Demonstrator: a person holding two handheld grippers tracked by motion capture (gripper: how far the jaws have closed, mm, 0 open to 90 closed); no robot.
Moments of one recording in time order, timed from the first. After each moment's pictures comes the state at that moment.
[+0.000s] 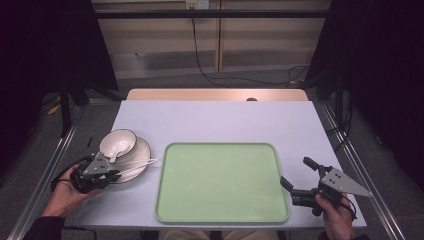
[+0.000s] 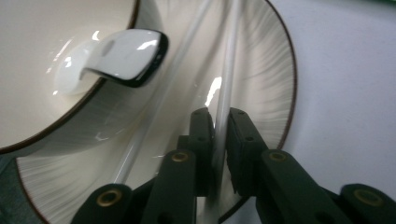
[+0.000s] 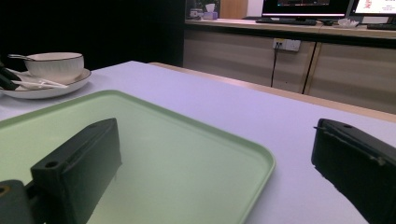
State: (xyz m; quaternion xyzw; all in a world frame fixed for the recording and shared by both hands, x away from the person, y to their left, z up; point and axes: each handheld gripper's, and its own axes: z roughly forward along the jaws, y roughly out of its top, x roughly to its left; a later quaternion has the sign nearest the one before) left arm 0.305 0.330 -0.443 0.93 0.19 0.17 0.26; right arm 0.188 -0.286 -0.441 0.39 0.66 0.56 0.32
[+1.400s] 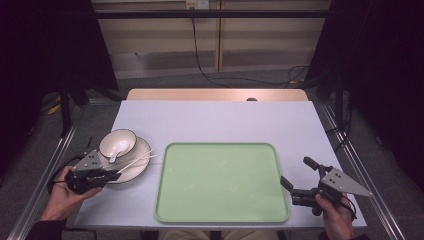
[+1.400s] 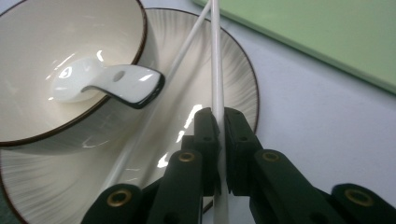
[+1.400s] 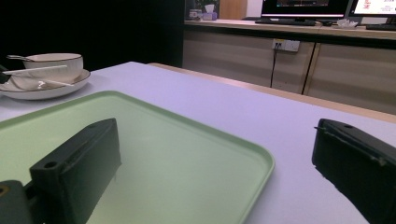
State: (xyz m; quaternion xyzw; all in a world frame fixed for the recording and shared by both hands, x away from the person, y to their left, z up) left arm 0.294 0.332 -0.427 0.90 0.25 0.13 0.34; right arm 0.189 -0.286 -0.440 0.38 0.66 0.56 0.32
